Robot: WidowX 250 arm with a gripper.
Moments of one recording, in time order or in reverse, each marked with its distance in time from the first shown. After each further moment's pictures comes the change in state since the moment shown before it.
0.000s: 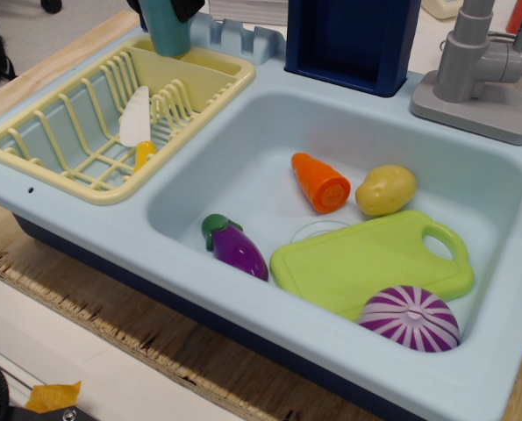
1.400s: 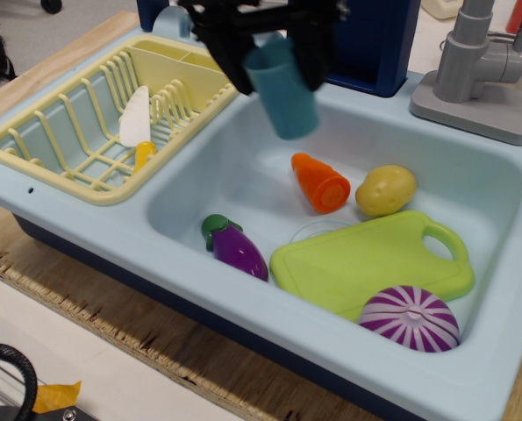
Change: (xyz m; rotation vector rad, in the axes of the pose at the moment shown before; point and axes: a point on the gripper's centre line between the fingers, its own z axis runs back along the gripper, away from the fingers) arm -0.057 -0.143 0.010 -0.285 -0.007 0.128
